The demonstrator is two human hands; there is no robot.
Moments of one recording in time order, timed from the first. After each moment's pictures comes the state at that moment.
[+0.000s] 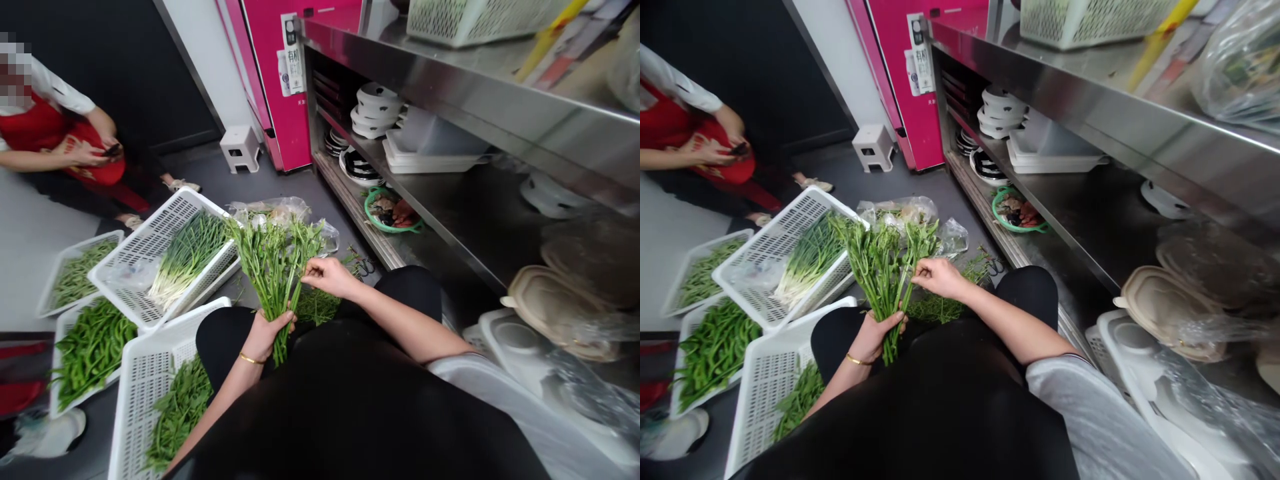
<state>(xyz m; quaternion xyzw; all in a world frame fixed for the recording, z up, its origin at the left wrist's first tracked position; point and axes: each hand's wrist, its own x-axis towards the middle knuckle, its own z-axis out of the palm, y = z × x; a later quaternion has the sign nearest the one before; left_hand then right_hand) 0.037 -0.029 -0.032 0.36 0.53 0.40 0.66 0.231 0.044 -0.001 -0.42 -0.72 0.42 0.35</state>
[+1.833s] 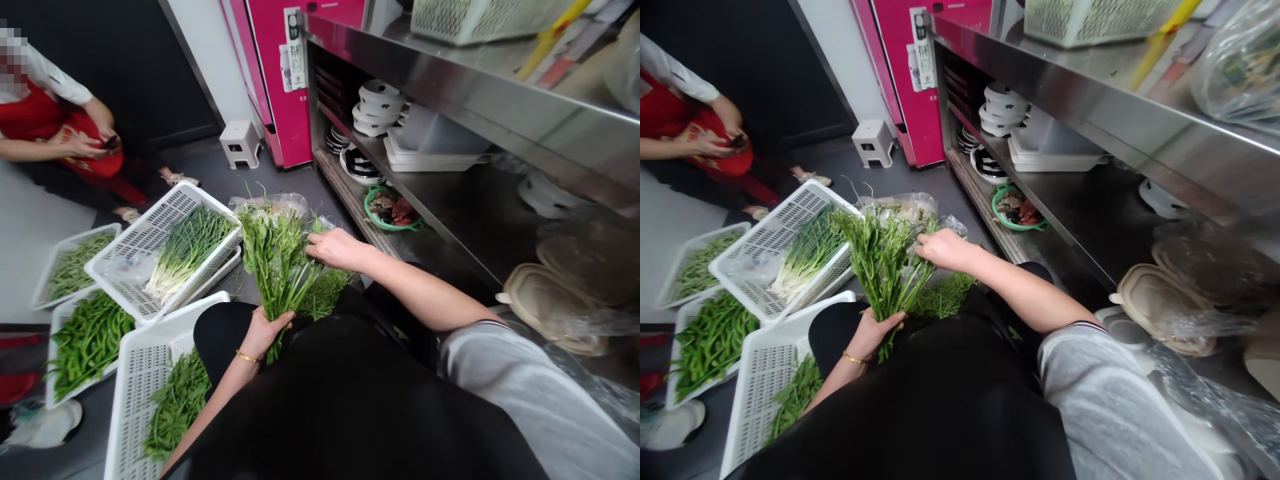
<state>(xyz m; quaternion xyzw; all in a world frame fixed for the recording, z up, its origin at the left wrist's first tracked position) 0.028 -0.037 -0.034 0.46 0.59 0.33 0.57 0.254 0.078 0.058 -0.33 -0.95 -0.02 0.01</state>
